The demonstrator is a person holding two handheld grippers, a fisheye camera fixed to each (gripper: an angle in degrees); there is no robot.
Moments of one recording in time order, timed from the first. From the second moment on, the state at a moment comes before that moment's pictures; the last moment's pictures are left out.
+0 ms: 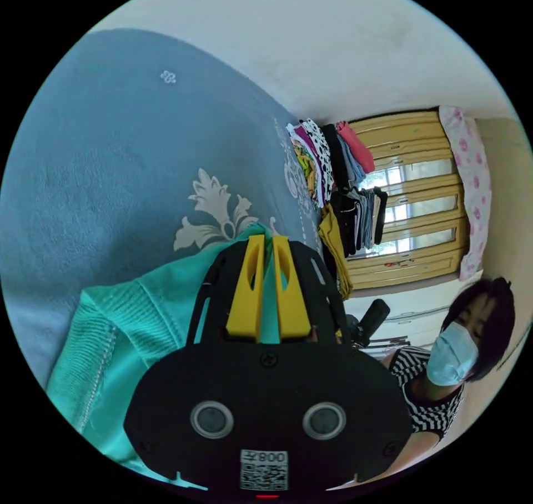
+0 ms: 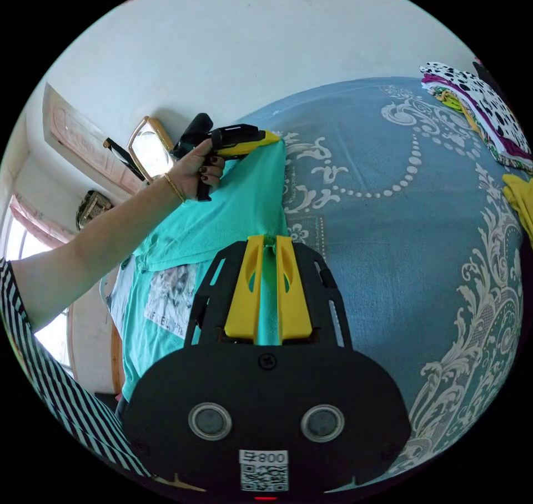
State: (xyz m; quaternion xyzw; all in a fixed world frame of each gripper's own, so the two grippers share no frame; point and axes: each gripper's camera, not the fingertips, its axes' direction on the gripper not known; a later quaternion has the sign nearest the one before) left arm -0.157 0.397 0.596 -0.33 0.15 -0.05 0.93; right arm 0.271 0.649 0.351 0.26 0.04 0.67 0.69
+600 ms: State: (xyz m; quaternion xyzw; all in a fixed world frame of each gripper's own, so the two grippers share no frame) left arm -0.075 0.384 0.547 -0.28 0.09 0.05 0.95; right arm 0.253 0.699 0.318 0.31 0.06 0.66 0.68
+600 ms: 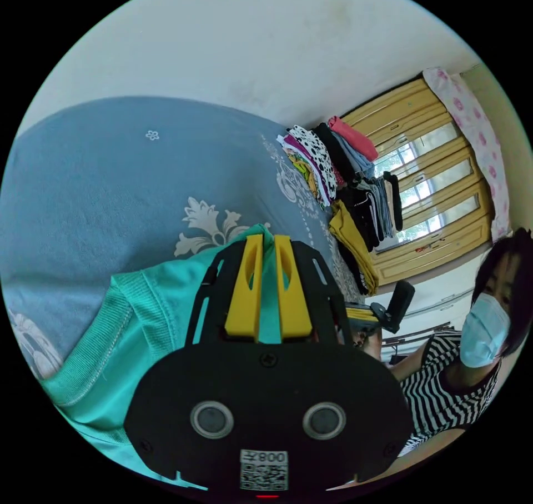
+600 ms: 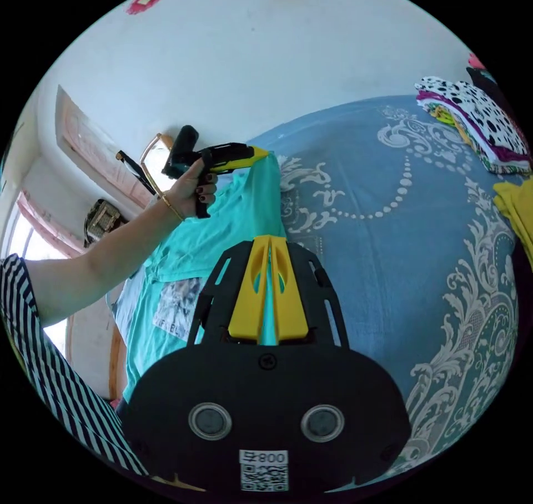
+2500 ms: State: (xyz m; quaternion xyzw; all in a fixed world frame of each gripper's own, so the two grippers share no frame) left arm -0.091 0.486 -0.339 0.10 -0.20 -0.32 0.92; right arm 0.298 0.672 0.336 0.21 0.06 0.65 0.73
